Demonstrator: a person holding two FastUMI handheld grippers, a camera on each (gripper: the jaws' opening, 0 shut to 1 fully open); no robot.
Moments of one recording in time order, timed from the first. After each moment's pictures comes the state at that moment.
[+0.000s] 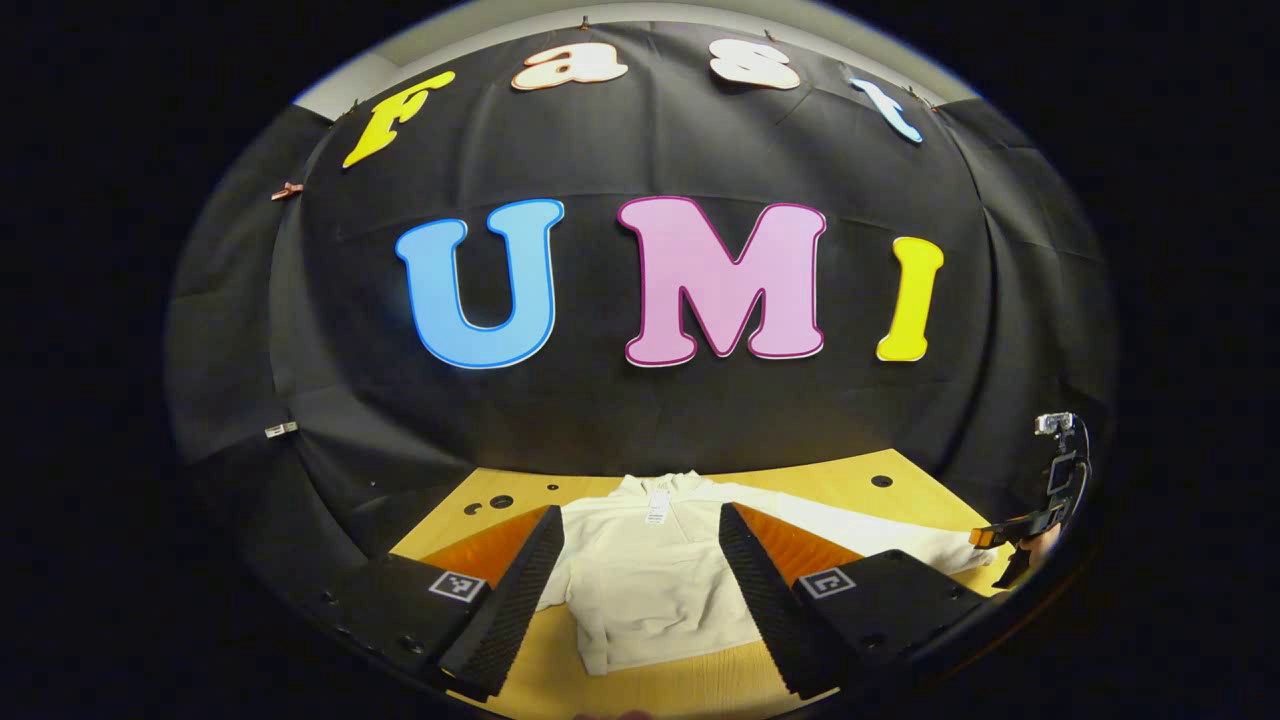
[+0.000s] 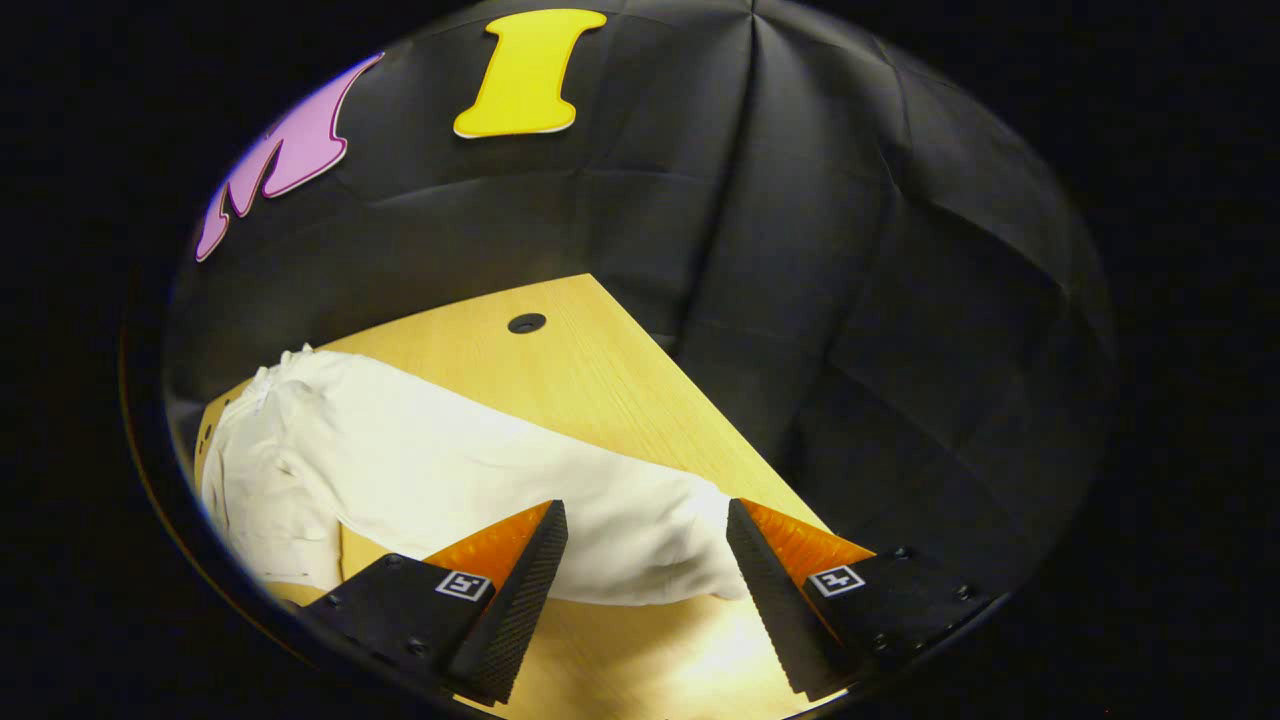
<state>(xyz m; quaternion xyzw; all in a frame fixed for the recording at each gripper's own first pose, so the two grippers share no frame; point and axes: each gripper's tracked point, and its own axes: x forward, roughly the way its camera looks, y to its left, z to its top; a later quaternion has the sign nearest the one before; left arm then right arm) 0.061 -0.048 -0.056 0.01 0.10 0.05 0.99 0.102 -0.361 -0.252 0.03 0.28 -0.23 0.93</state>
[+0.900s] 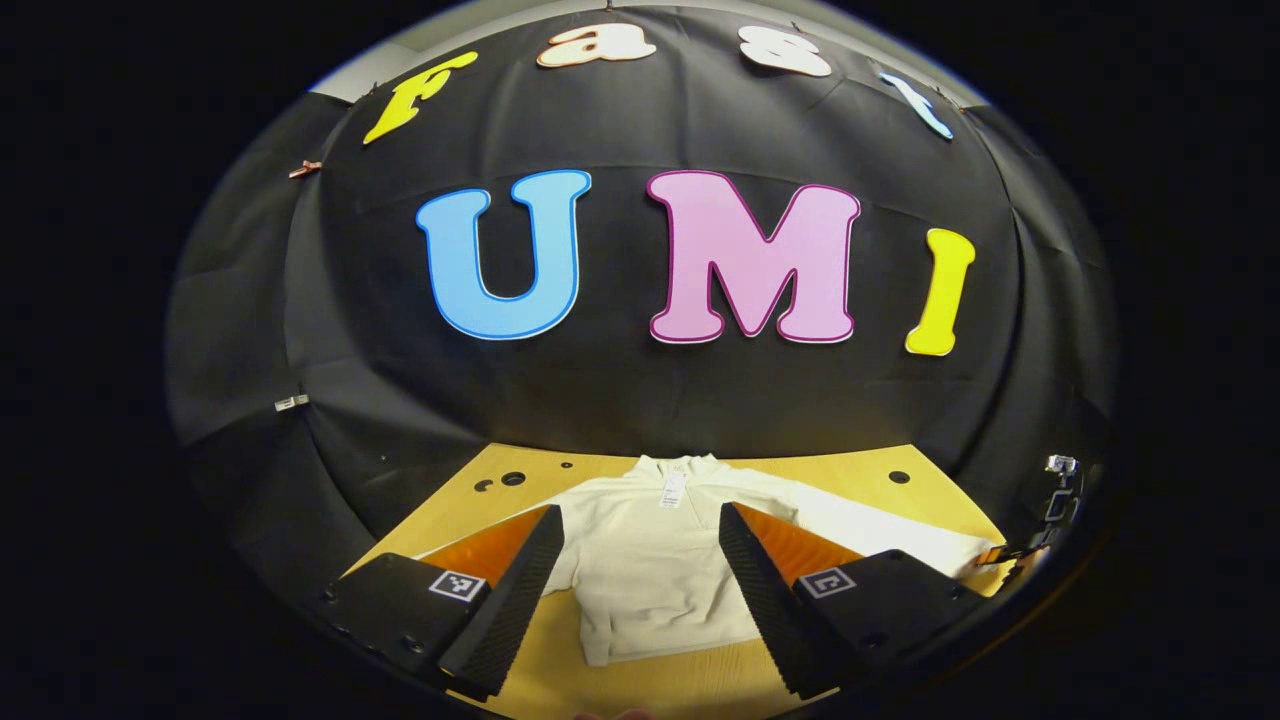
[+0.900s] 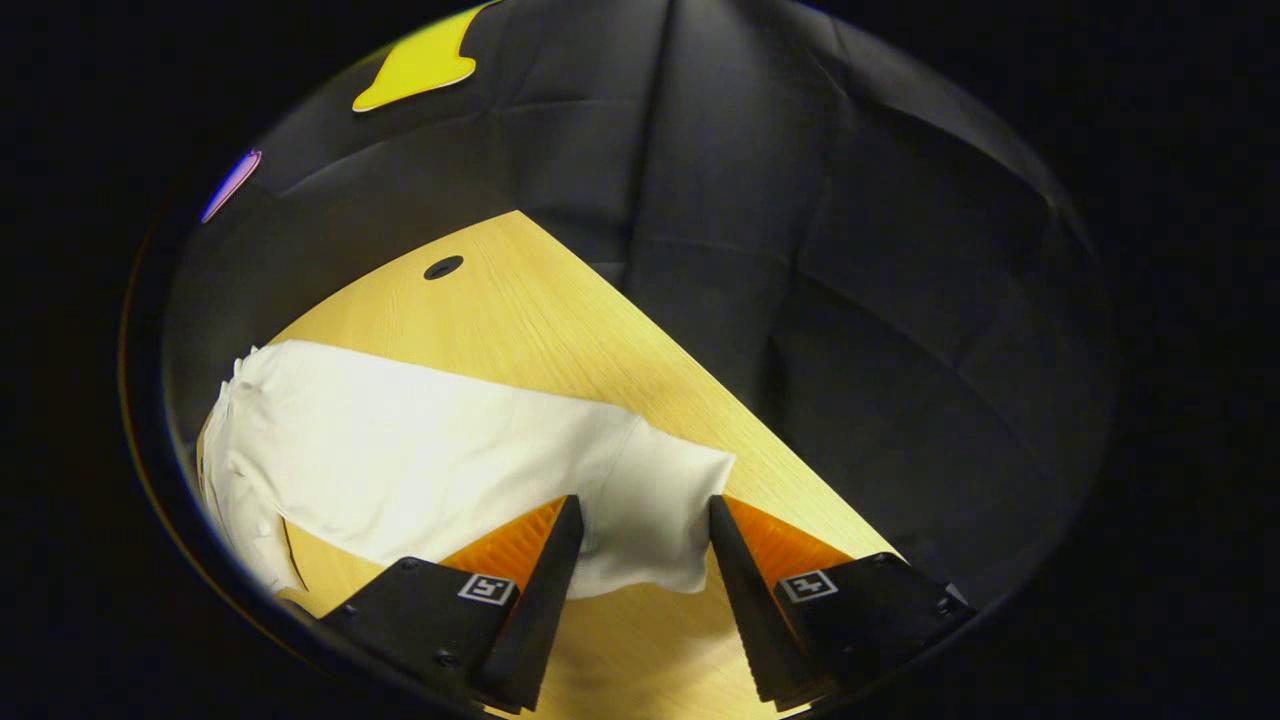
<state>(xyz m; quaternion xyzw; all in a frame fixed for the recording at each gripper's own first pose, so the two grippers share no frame) 0.065 -0.038 -0.070 -0.01 0.12 0.08 0.99 0.088 -0.397 -0.316 0.11 0.34 -0.25 0.90</state>
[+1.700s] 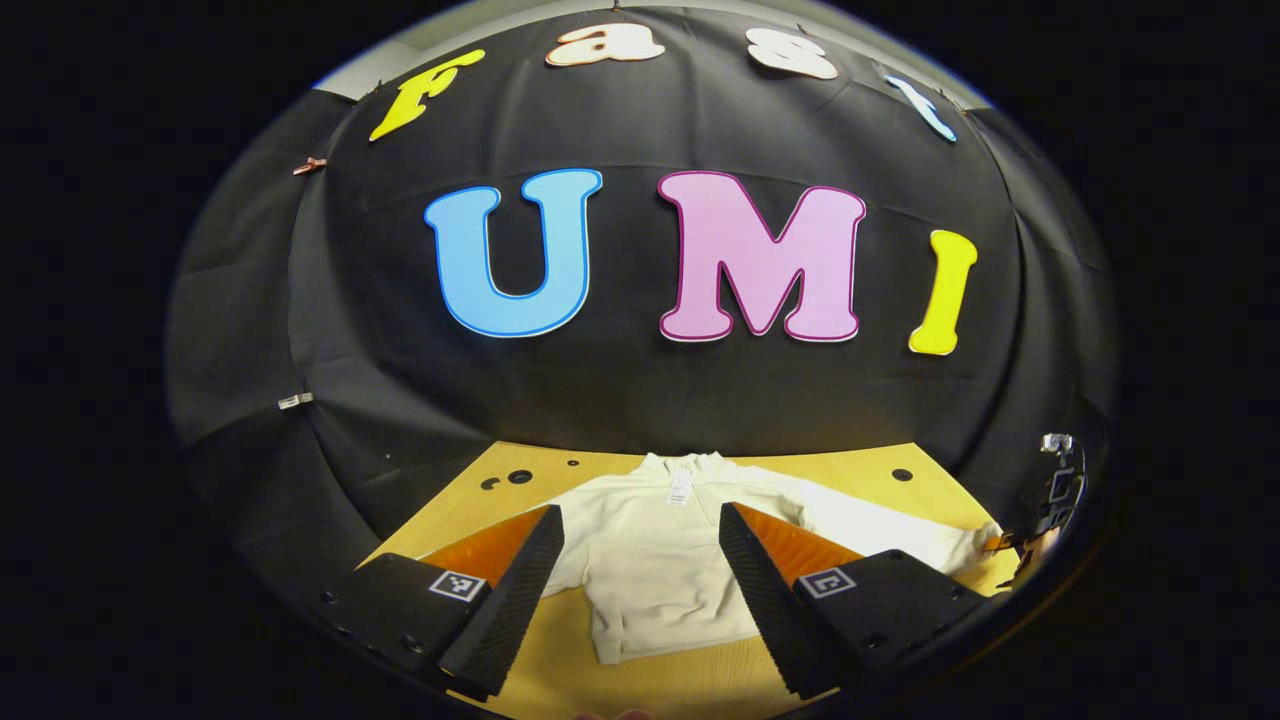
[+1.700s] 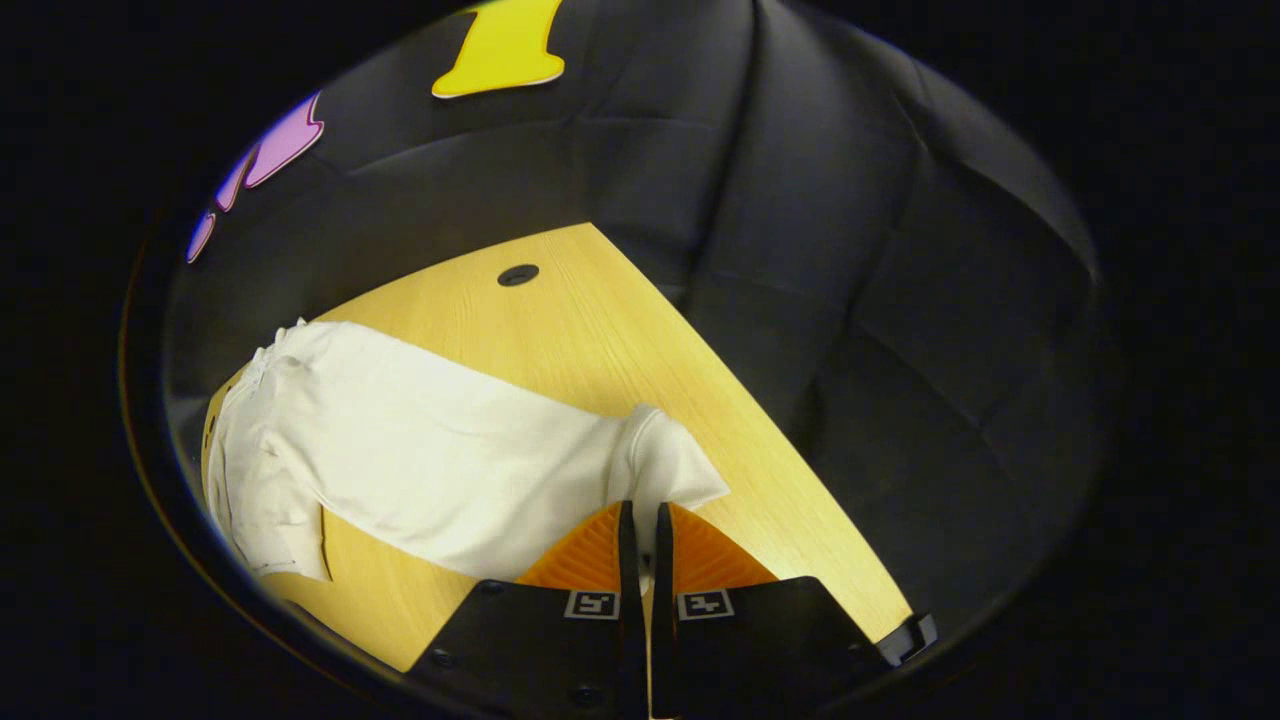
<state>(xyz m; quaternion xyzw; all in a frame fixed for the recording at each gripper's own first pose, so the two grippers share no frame) 0.058 -0.021 -0.071 -0.01 0.13 0.08 0.99 0.116 -0.362 -0.258 0.05 0.32 -0.19 0.93</state>
